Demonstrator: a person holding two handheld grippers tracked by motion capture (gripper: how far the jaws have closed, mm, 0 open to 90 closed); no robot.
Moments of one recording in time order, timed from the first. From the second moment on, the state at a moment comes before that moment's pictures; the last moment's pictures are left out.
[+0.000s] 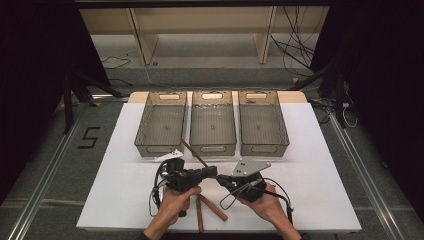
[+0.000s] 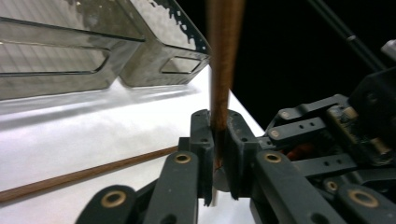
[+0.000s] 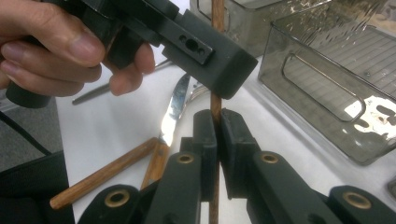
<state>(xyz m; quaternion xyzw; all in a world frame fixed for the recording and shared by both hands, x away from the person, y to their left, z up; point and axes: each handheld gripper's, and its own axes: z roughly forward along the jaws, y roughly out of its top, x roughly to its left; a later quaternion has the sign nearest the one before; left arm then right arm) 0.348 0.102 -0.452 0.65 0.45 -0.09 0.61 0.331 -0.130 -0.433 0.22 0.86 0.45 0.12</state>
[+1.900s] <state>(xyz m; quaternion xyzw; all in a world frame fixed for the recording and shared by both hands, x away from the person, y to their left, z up) 0.480 0.224 -0.336 0.70 0.52 0.02 0.49 0.319 -0.197 -0.442 0.31 0.82 0.46 0.11</state>
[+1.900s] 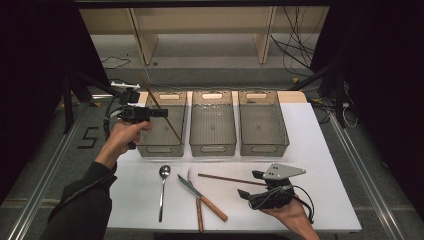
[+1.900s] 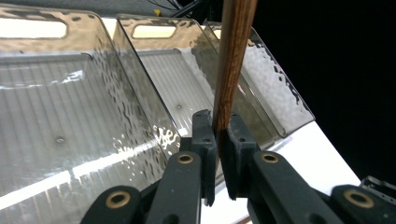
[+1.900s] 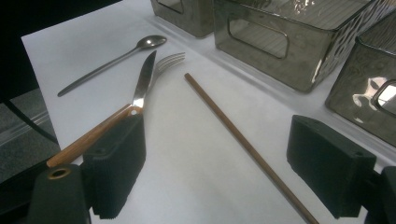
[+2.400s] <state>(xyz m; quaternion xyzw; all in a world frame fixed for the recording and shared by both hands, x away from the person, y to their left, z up) 0.506 0.228 -0.355 0.70 0.56 0.04 0.45 0.319 -0.197 -0.444 0.31 0.82 0.46 0.12</state>
